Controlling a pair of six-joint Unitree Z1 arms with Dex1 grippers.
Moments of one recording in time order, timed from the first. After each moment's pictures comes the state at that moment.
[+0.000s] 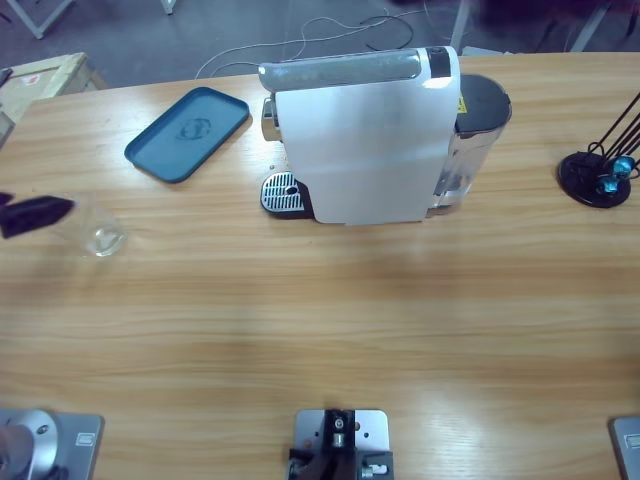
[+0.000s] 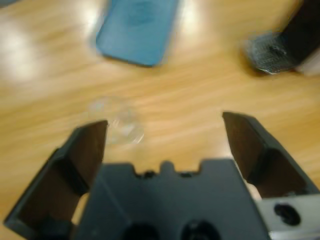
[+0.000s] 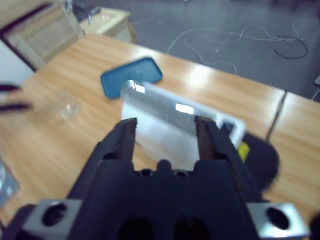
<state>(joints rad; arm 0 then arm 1) -0.52 1.00 -0.67 0.39 0.23 -0.14 0.92 1.42 -1.06 0.08 -0.24 0.25</state>
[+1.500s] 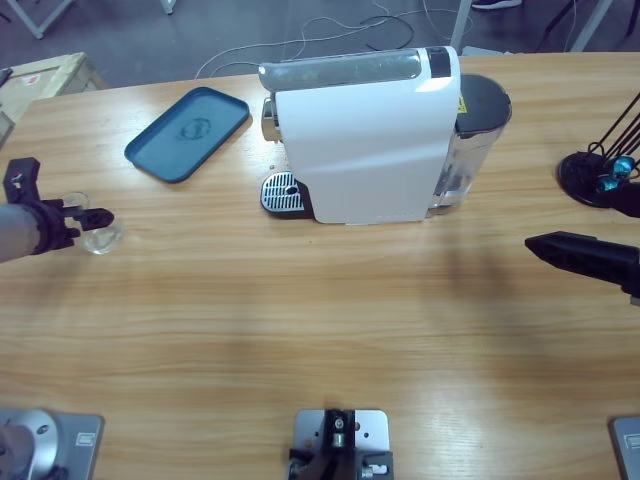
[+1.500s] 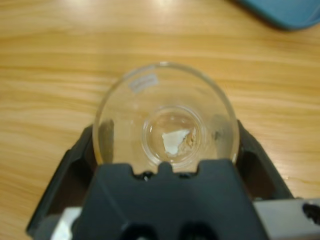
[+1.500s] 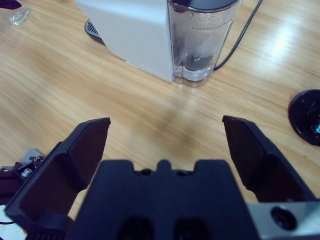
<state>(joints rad) -0.36 1.55 -0.44 -0.18 0.39 -0.24 0.96 1.07 -0.63 0.27 -0.26 0.37</state>
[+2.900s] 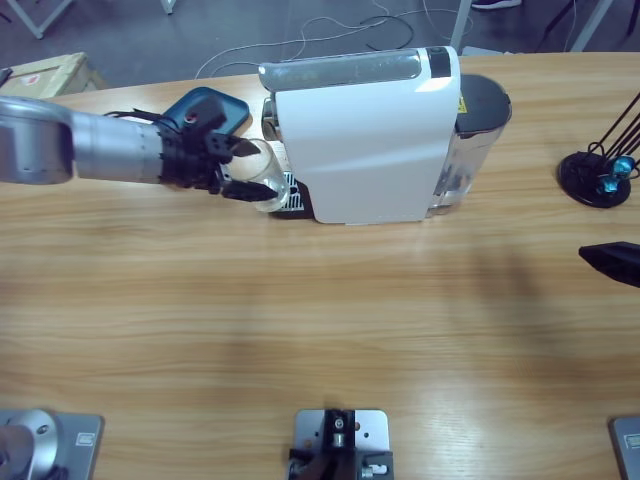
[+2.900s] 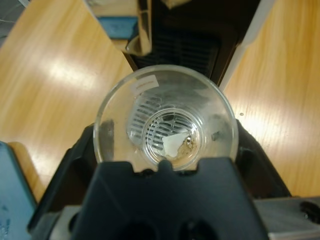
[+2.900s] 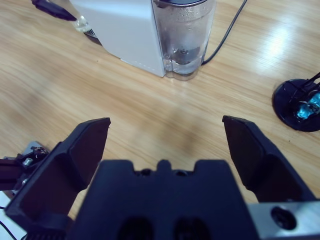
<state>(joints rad) -0.53 1.85 -0.85 -0.22 -0.48 0.64 0.96 0.93 -0.63 0.38 -0.27 0.38</state>
